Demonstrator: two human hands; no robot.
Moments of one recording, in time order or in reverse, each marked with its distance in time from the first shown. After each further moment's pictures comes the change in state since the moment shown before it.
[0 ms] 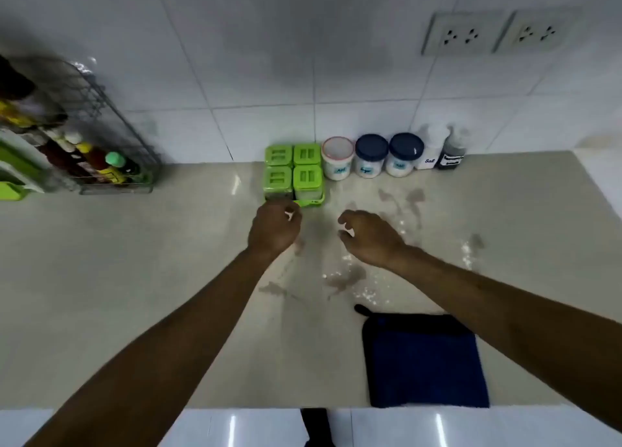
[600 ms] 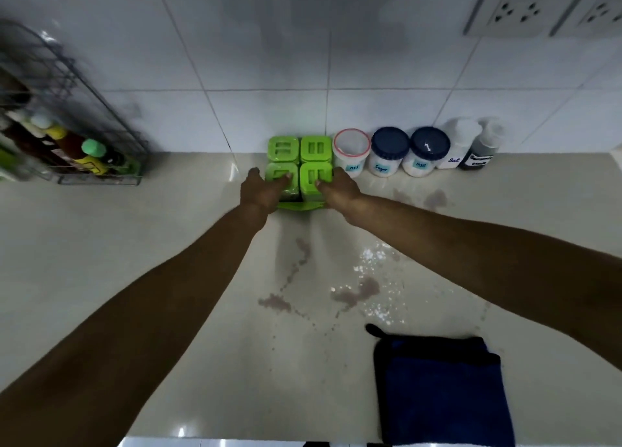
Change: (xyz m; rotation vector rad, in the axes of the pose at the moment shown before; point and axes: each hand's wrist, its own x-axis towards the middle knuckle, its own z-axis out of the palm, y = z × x) left_hand 0.118 -0.044 0.009 -0.574 -0.018 -0.500; right_hand 0.150 -0.040 0.021 0.650 0.024 0.316
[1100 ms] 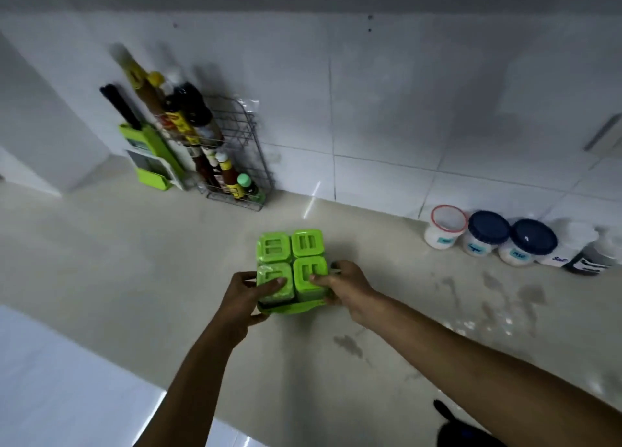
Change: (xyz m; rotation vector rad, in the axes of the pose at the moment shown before) left_hand -0.148 -0.089 -0.198 -0.300 0.165 -0.189; right_hand -0.090 -0.033 0.133 0.264 -0.351 0.091
